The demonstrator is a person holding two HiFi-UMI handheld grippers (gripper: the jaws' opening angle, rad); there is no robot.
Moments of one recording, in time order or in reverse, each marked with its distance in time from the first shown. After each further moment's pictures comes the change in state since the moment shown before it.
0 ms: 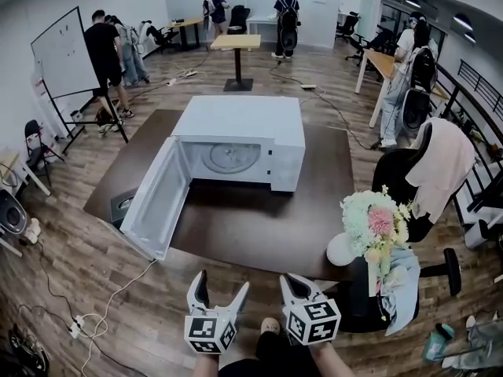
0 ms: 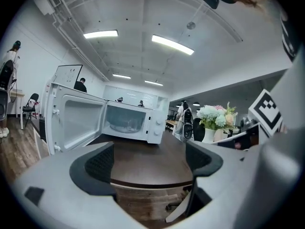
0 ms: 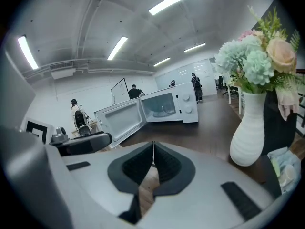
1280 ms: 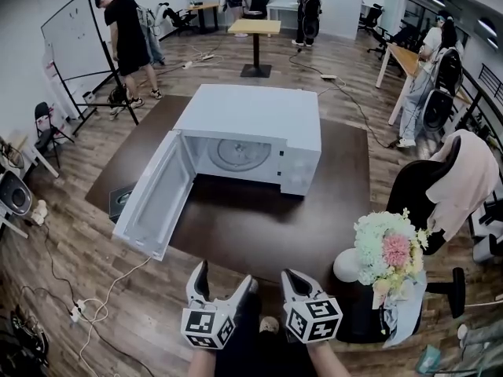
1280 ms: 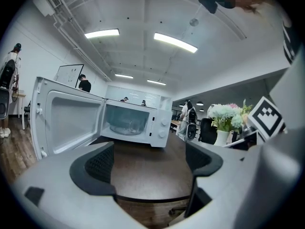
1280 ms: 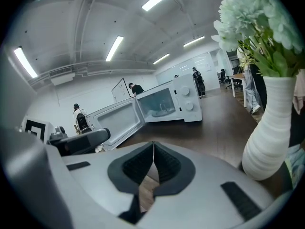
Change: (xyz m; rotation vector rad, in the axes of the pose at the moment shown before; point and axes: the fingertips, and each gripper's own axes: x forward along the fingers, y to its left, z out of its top) left arm 0.061 0.014 0.012 -0.006 -0.002 0.036; right arm 0.059 -0.034 0.015 0.050 0.023 0.062
